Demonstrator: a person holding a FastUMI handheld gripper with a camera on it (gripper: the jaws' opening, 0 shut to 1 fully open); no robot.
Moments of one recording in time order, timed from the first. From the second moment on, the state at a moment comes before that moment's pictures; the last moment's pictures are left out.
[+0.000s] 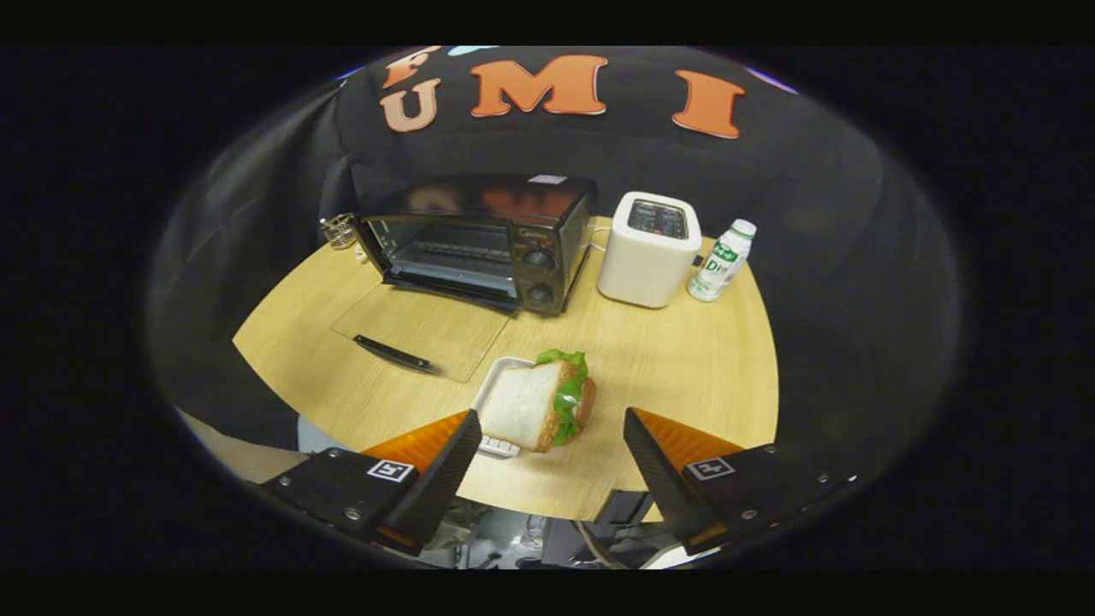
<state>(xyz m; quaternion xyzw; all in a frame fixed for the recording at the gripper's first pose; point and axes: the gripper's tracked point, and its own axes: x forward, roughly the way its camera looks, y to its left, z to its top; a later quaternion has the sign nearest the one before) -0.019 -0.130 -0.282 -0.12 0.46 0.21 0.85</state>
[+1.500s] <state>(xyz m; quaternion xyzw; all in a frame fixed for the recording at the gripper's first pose) 0.004 -0.116 -0.338 0.11 0.58 0.20 0.78</state>
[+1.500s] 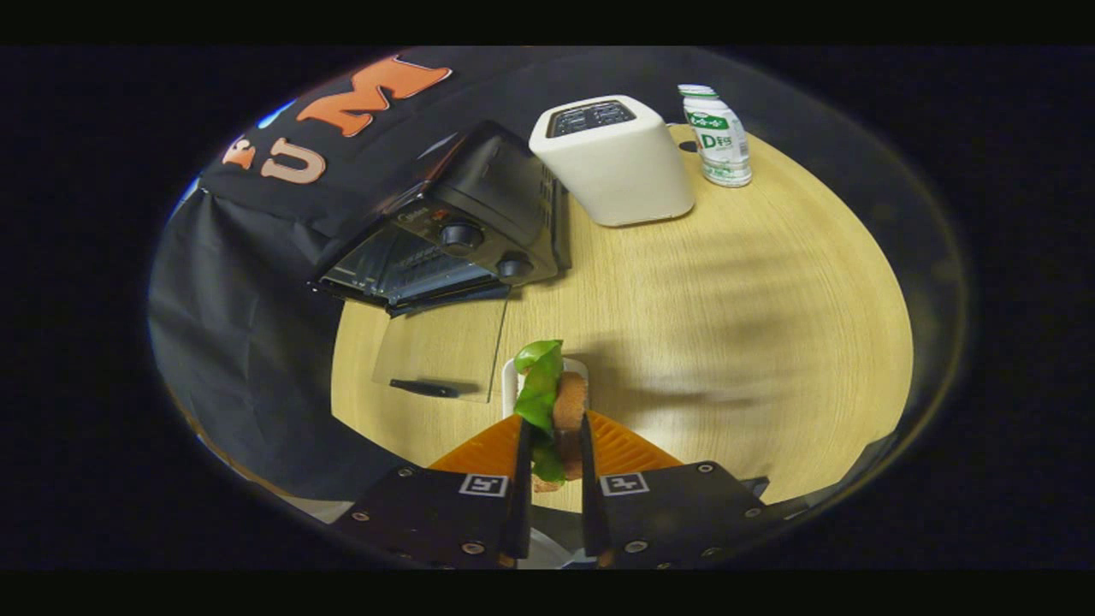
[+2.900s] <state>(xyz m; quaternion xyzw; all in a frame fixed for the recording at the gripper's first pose) 0.083 0.073 -0.325 0.54 0.31 0.06 0.78</state>
